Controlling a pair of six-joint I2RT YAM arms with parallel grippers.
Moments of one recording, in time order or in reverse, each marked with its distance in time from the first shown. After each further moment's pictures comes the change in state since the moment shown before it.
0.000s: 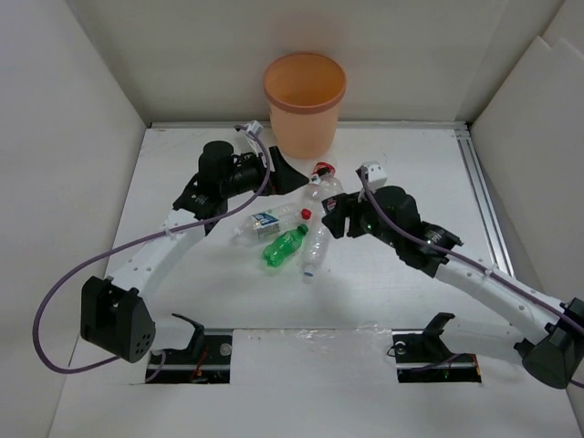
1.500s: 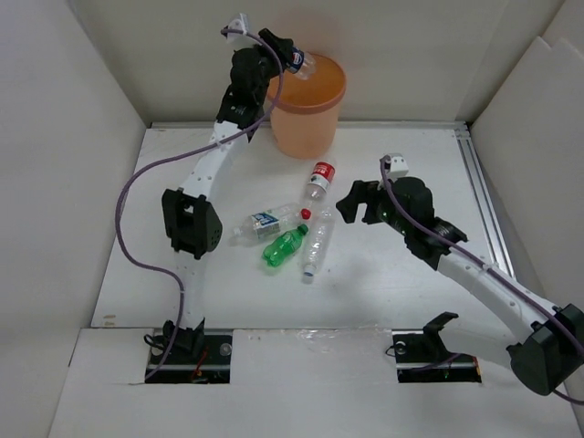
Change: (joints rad) left arm 0.046 0.850 1.220 0.088 -0.630 -0.027; right arm -0.227 0.013 -0.056 0.147 -0.117 -0.012
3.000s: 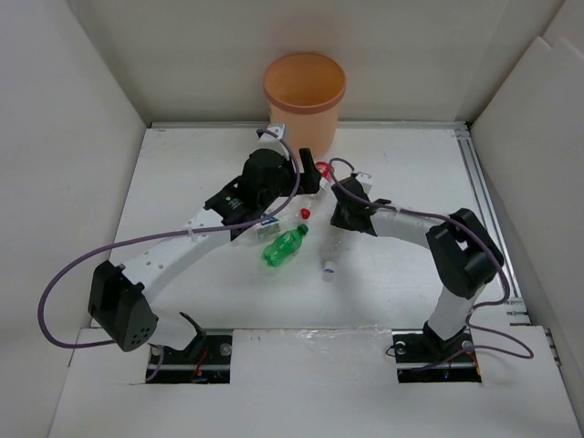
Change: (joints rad) left arm -0.336 -0.760 -1.069 -0.218 -0.097 0.126; right arm 0.054 0.711 0.201 -0.040 0.283 0.329
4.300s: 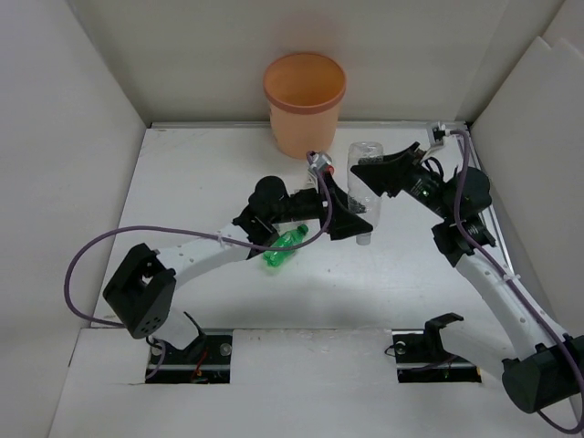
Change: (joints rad) left arm -0.108 0.073 -0.250 0.827 0.870 -0.193; right arm -0.291 -0.817 -0.168 0.517 -0.874 -0.045
